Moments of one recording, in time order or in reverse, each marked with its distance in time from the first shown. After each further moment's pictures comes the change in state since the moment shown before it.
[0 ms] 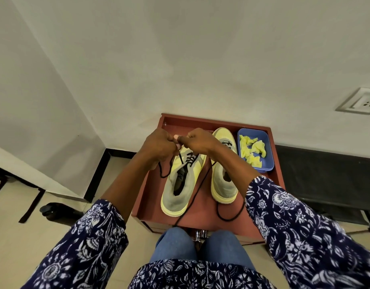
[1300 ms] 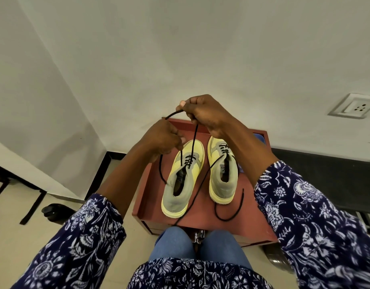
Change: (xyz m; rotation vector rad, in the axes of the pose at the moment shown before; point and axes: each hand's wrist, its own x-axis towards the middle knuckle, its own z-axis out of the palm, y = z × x) left_hand -0.030 0.040 -0.017 0.005 -0.058 0.051; right_hand -0.031 -0.062 -0.053 0.393 0.123 -0.176
